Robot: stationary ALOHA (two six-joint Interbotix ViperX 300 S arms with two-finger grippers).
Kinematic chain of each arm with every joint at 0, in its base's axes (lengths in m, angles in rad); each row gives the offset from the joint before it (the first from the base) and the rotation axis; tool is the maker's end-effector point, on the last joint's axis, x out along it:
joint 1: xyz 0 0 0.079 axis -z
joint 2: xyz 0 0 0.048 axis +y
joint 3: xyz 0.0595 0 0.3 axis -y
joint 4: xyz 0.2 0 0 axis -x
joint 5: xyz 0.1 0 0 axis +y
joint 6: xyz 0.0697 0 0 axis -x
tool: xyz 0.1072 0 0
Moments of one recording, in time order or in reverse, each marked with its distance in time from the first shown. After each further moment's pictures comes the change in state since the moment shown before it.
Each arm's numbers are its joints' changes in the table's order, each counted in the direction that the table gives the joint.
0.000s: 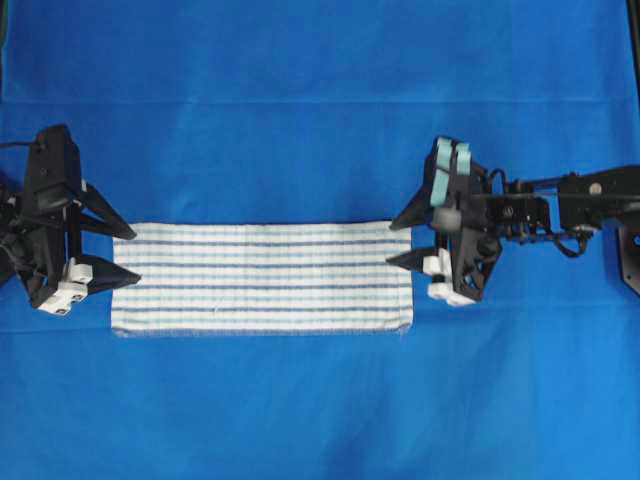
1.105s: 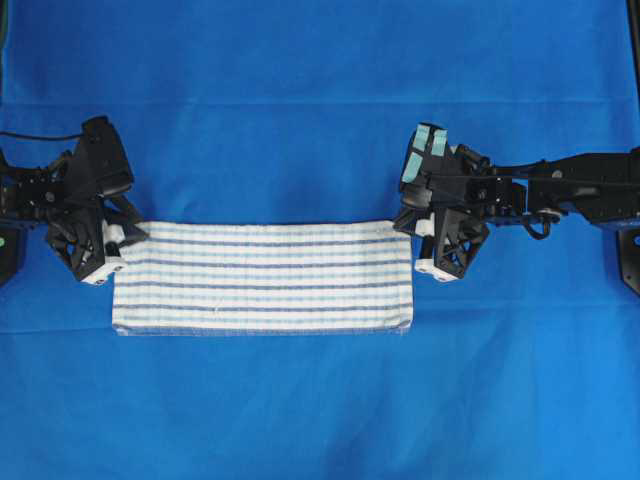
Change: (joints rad) left arm -0.160 0.341 0.012 0.000 -0.055 -0.081; right arm 0.078 0.167 0.006 0.002 0.002 0.006
